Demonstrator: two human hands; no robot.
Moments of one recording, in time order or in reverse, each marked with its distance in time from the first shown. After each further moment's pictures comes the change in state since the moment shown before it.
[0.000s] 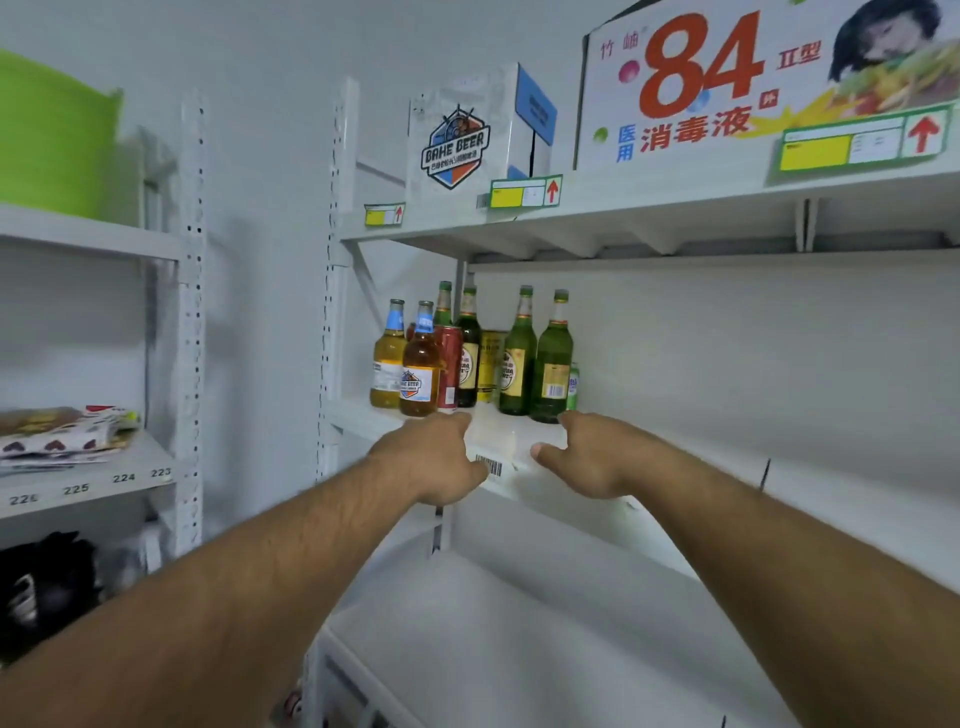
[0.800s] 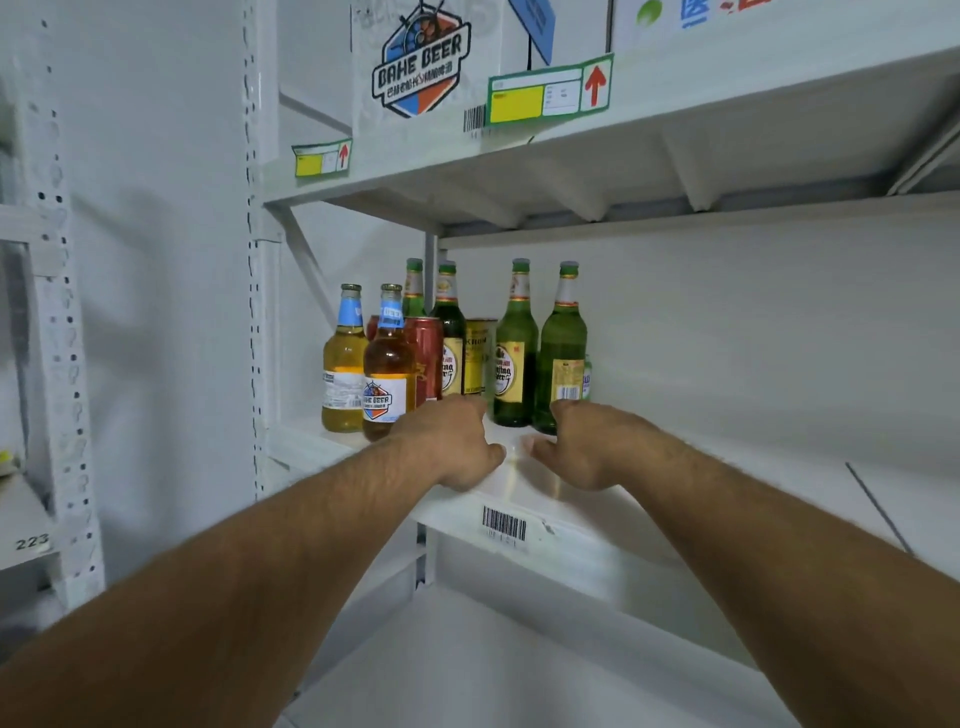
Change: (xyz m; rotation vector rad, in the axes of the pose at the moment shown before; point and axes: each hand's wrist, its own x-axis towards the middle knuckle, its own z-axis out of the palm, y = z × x) left_hand 0.184 -0.026 0.035 0.029 -0.020 0.121; right_hand 0.171 0.009 0.043 -0.089 0.044 0.094
